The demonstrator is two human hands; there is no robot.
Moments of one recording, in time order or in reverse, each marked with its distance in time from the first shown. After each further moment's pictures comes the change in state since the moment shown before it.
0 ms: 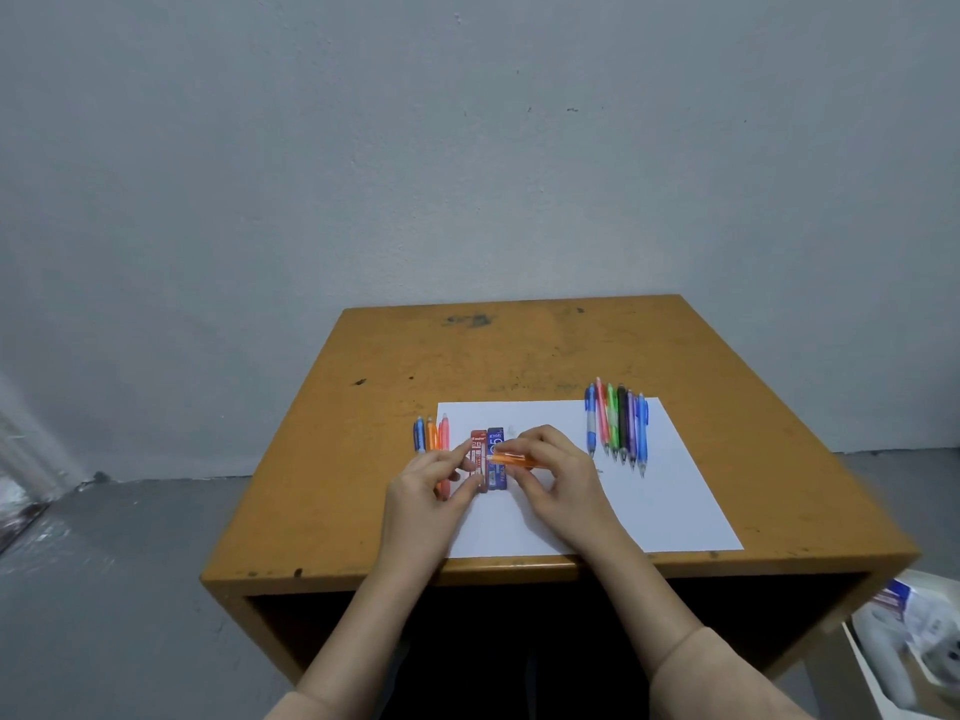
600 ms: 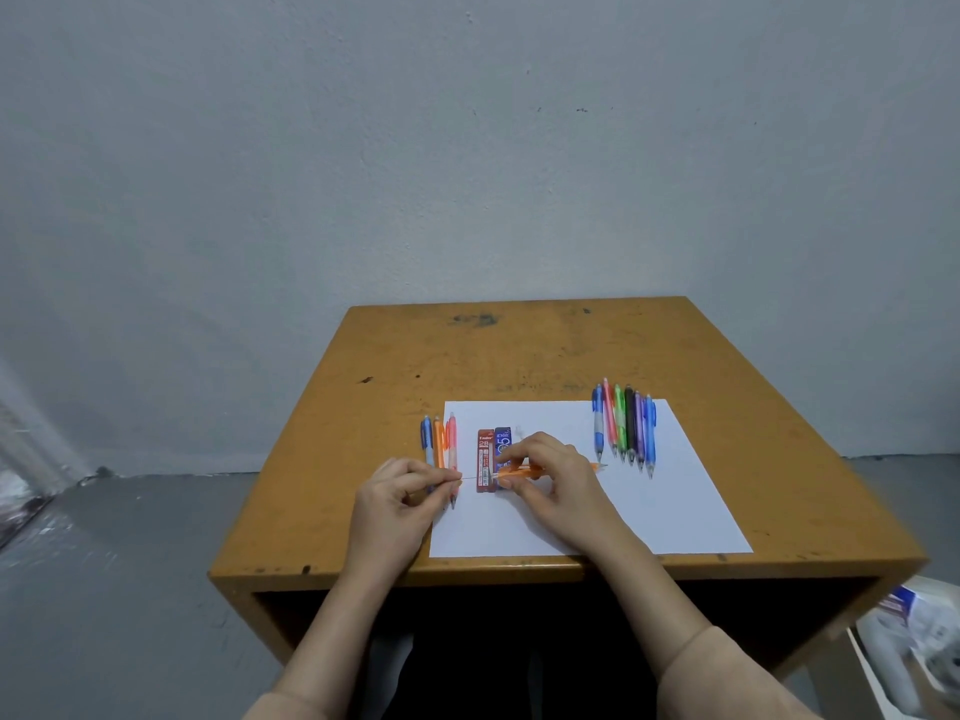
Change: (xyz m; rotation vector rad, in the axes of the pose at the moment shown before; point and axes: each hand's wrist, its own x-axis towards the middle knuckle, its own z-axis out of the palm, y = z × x) left_hand 0.000 -0.031 -0.028 0.076 0.007 0.084; right_hand 0.003 0.005 0.005 -0.043 -0.129 -0.010
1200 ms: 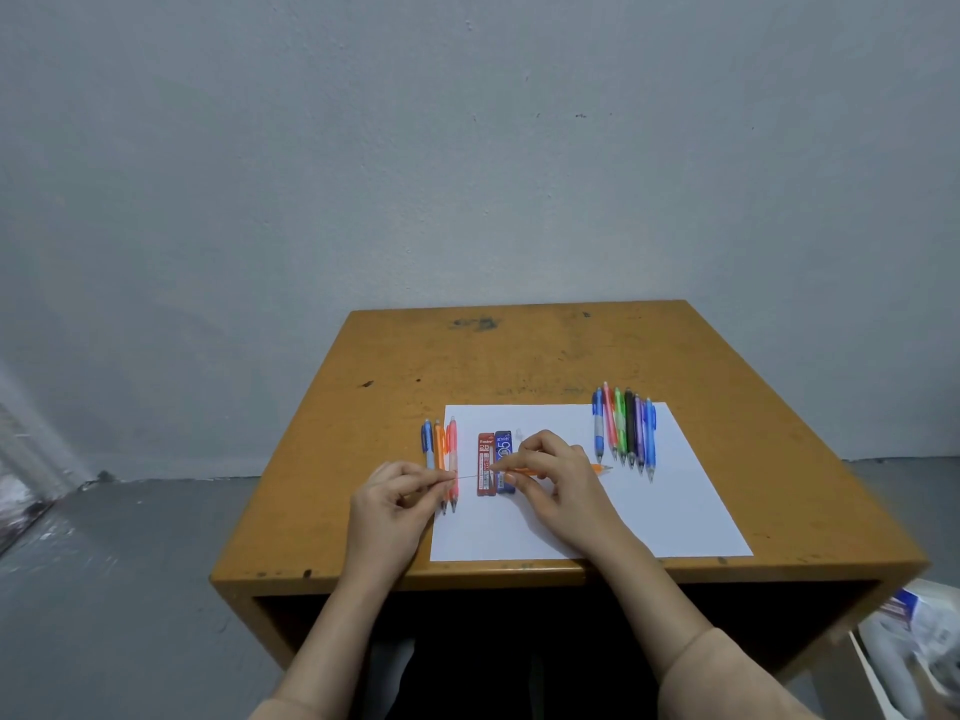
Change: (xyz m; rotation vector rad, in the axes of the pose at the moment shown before) left_hand 0.000 -0.003 0.000 -0.063 0.043 -0.024; right_hand 0.001 0.003 0.001 -0.042 0.005 0.031
